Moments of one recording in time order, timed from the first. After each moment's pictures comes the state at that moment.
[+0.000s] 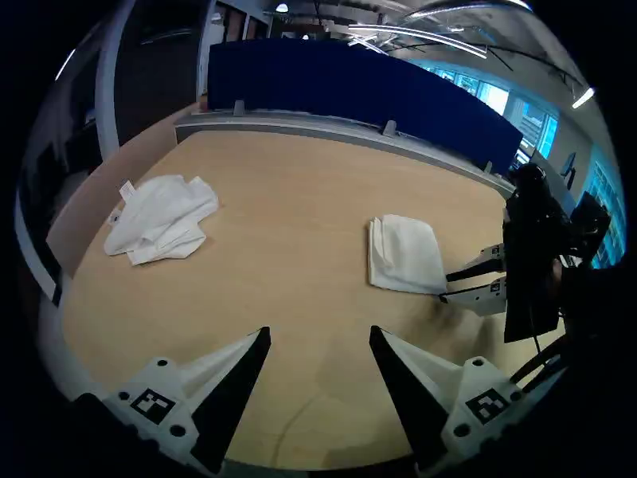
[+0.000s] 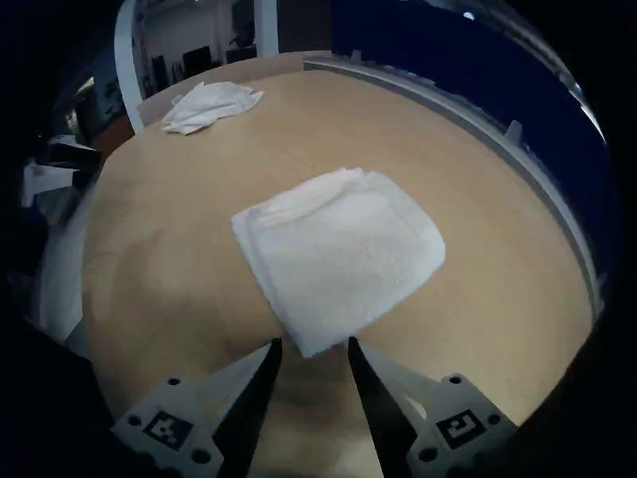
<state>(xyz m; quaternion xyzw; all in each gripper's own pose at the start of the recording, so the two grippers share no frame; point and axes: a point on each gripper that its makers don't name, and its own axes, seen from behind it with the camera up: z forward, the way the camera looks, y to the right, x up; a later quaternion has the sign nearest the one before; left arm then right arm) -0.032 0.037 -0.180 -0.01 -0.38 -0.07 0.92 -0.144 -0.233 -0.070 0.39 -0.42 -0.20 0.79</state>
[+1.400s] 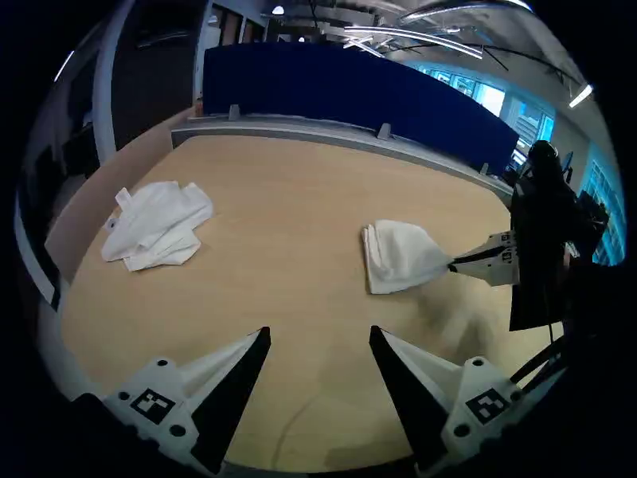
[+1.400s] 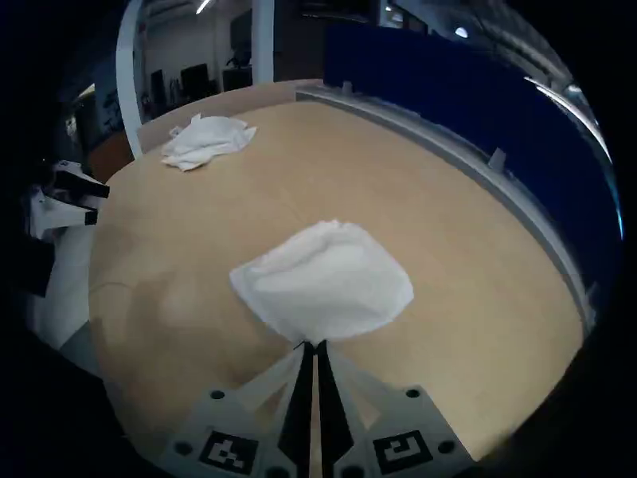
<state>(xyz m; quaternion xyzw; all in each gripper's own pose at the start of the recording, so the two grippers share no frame) -0.022 0.044 -0.171 -0.02 -0.37 -0.07 0.93 -0.083 -0.239 -0.042 0.39 -0.36 -0.20 0.82</state>
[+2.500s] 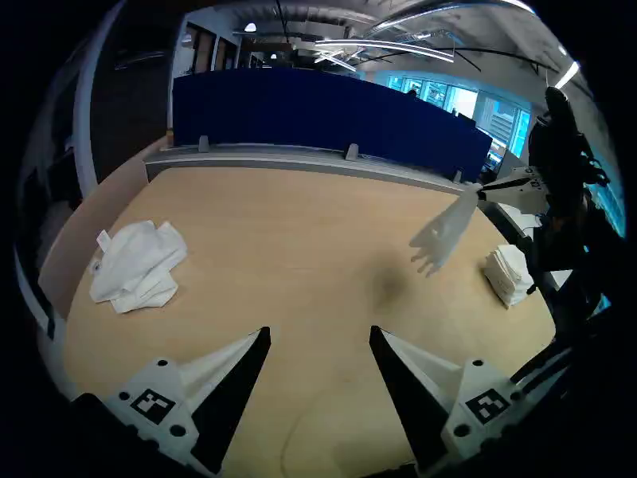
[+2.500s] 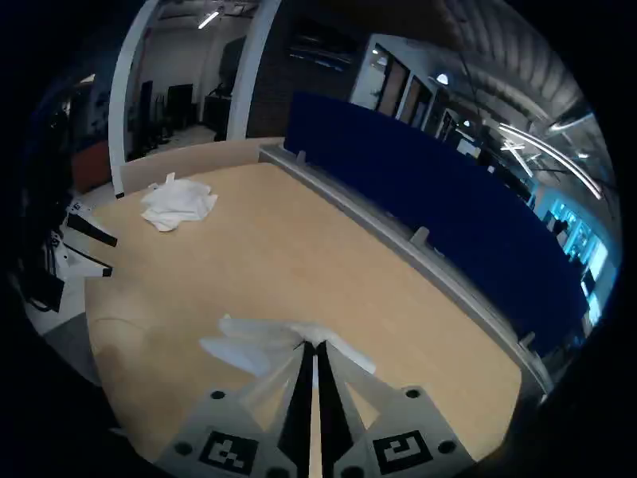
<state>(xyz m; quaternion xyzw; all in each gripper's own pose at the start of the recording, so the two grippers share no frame) 0.021 0.075 -0.147 -0.07 -0.33 -0.05 0.94 0.095 -0.168 -0.002 0.33 -0.26 -0.23 0.88</state>
